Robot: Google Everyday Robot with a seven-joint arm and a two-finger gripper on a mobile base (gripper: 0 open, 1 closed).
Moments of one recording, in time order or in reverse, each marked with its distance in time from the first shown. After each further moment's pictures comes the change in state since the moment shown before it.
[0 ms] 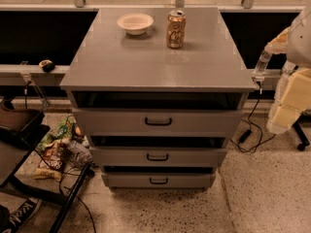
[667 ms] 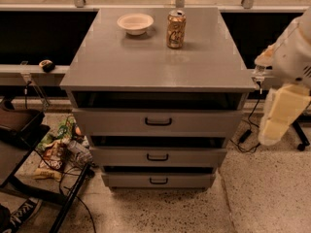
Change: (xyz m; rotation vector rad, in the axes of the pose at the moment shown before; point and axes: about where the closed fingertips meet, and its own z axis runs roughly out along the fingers) arm -0.002 0.011 0.025 -0.022 0.028 -0.032
